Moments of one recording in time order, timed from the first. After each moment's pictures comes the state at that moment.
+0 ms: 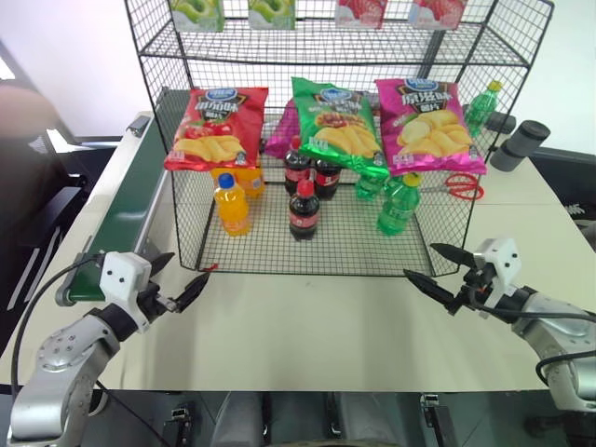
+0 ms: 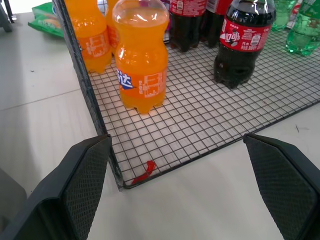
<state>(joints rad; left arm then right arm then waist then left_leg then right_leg) 0.22 0.54 0.30 -0.40 -0.47 0.38 -0.61 0.07 -0.66 -0.27 -0.19 0.47 0.30 0.85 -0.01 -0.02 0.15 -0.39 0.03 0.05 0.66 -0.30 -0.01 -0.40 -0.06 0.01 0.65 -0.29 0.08</state>
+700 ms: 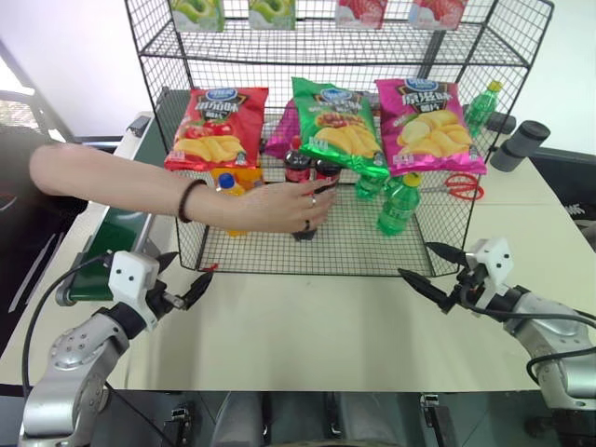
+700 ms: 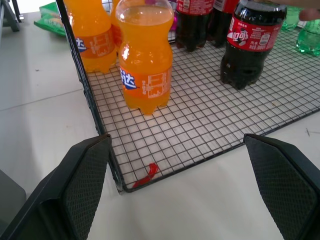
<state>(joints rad) 0.20 0.52 0.28 -0.41 -0.43 0.38 -0.56 0.07 -0.64 -0.25 -0.16 0.44 0.25 0.83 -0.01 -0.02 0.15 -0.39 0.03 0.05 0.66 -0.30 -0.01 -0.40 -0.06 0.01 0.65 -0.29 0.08</state>
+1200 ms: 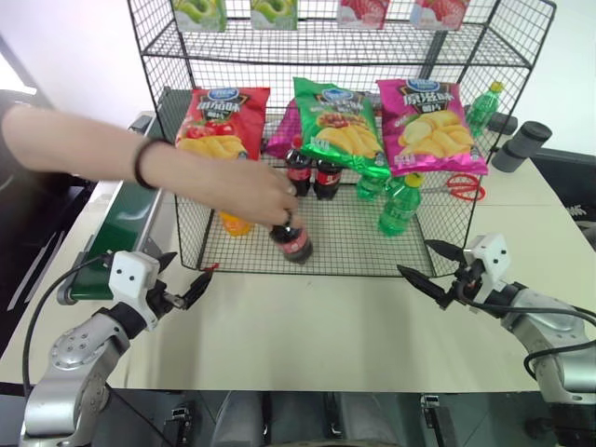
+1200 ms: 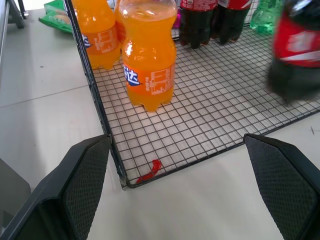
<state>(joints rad) 0.21 0.51 0.28 -0.40 -0.42 0.38 -0.55 0.04 -0.64 -0.24 -0.18 0.44 0.29 0.82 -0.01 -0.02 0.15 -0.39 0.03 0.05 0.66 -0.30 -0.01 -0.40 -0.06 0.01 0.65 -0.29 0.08</state>
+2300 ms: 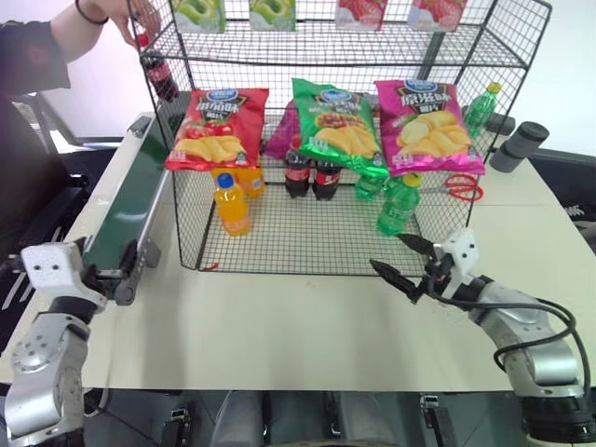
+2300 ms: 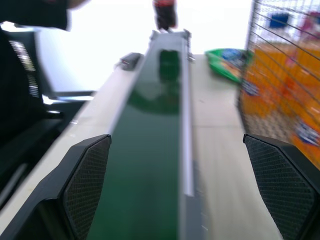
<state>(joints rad) 0.09 0.41 0.52 -0.23 -0.39 0.24 -0.28 -0.05 -0.53 -0.11 -0.23 0.41 0.32 0.74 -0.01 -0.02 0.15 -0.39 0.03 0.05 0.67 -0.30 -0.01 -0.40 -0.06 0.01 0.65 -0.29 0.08</state>
